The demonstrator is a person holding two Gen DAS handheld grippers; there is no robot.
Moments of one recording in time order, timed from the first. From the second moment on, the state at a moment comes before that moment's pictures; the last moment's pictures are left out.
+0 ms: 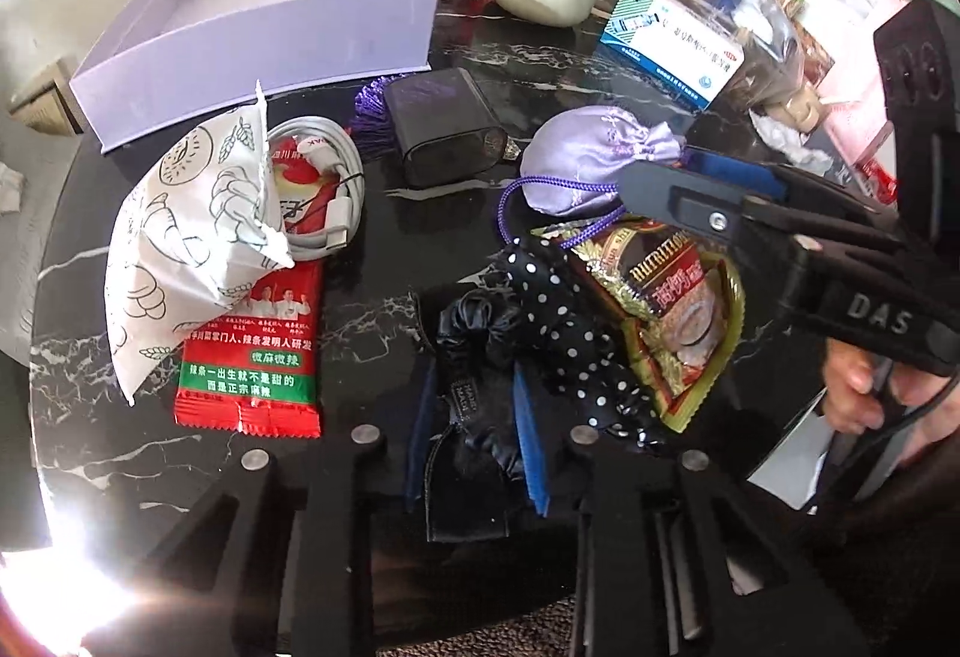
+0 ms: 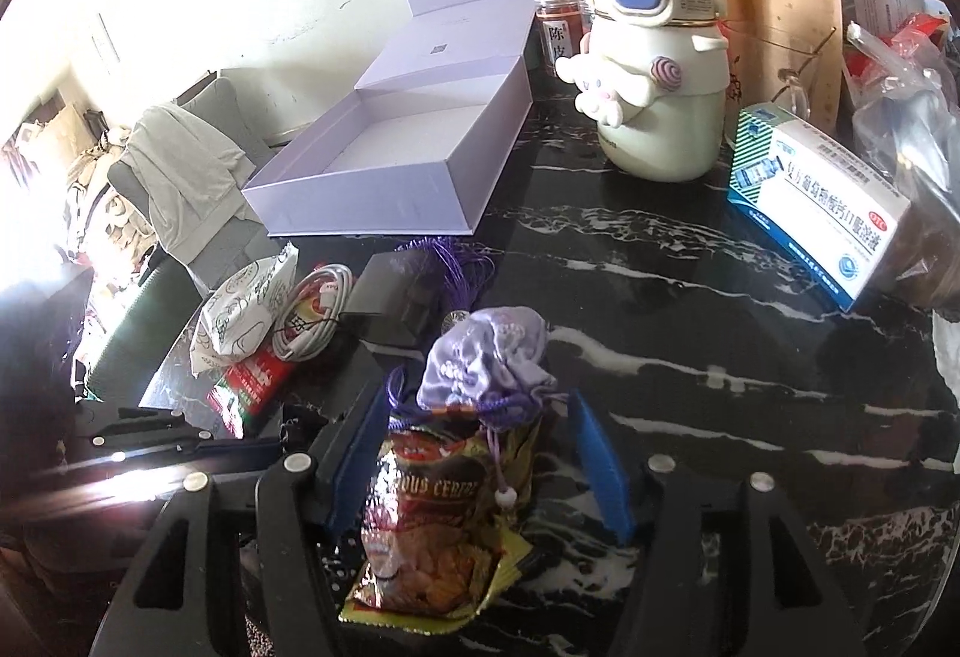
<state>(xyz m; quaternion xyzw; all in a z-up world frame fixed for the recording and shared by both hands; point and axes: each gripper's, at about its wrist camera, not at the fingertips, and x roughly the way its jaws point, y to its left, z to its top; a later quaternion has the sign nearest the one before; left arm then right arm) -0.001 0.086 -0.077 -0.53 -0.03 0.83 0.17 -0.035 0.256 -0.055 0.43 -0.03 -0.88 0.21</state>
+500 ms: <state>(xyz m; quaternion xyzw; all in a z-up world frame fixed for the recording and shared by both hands) 0.001 0.076 -0.059 -0.52 -0.04 0.84 0.17 -0.037 0.256 -0.051 0.42 -0.04 -0.88 0.23</state>
